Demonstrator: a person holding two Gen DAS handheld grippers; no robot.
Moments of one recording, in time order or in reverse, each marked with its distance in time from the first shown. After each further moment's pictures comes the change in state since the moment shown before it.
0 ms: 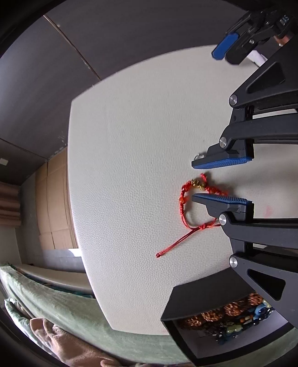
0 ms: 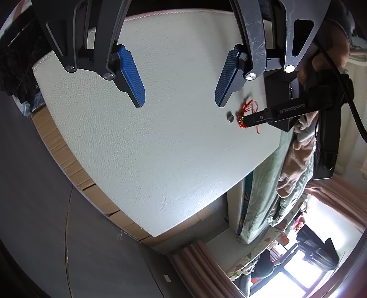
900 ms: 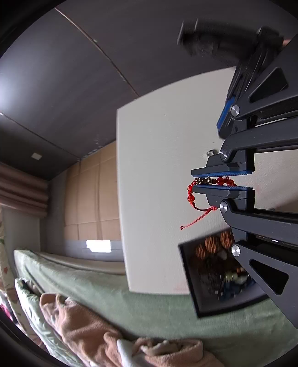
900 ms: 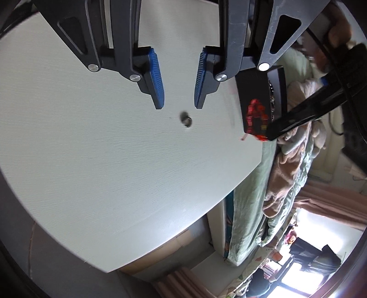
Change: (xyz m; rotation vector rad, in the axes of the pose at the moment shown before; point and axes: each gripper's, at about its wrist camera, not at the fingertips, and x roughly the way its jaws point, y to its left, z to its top) left arm -0.093 0.048 -0.008 -0.073 -0.200 -0.086; right arm 0.075 0.061 0.015 0.017 0.181 0.132
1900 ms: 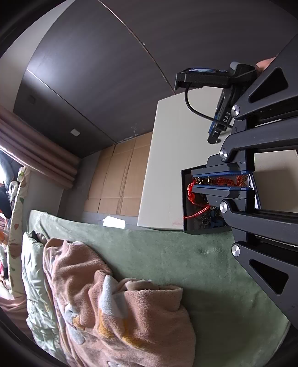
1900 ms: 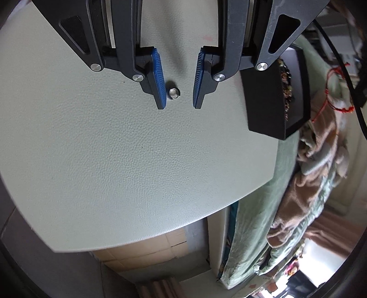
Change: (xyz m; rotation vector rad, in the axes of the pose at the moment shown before) left arm -0.087 0.092 -0.029 -0.195 -0.169 -0.020; right arm 0.047 0.067 0.018 -0.206 0.054 -0.233
